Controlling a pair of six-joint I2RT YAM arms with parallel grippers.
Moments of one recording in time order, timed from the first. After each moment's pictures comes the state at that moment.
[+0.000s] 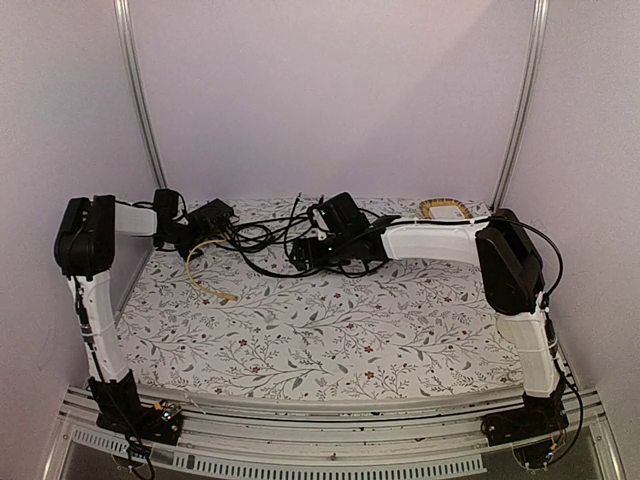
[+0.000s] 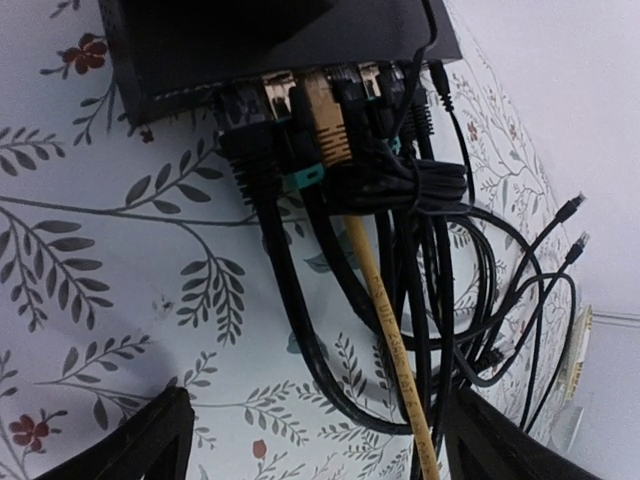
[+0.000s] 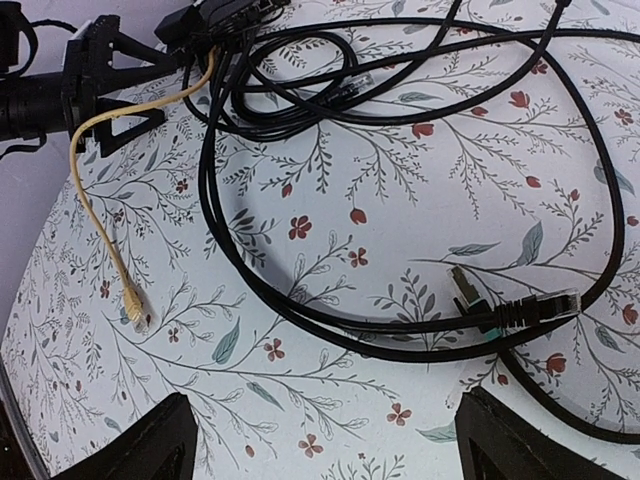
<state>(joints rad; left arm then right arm) 0.03 2.12 1.39 -0.14 0.36 -0.70 0.84 2.24 1.77 -0.22 -0.02 0.45</state>
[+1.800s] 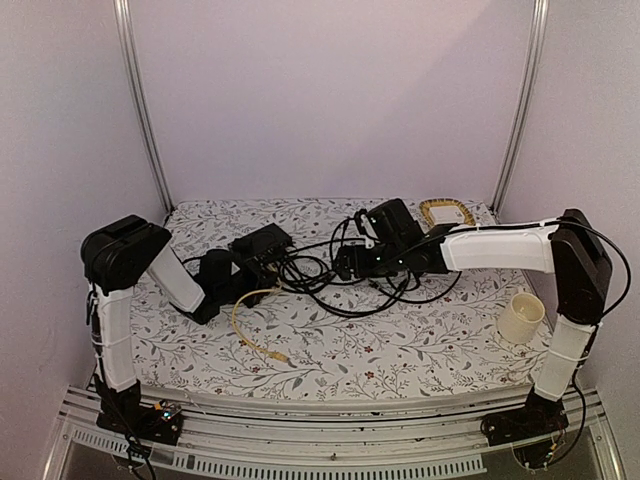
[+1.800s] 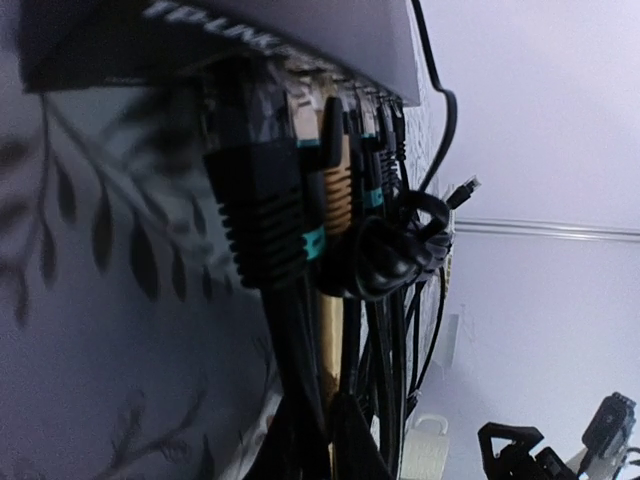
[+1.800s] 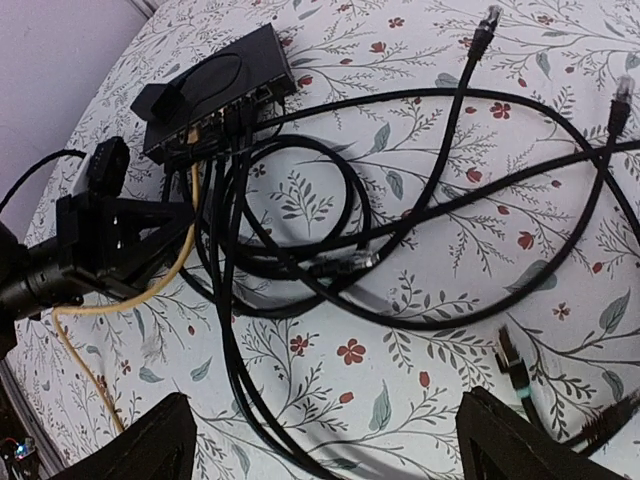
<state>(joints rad) -0.45 2.11 0.75 0.97 0.25 -1.32 0.79 1.84 1.28 -0.17 0.04 0.49</state>
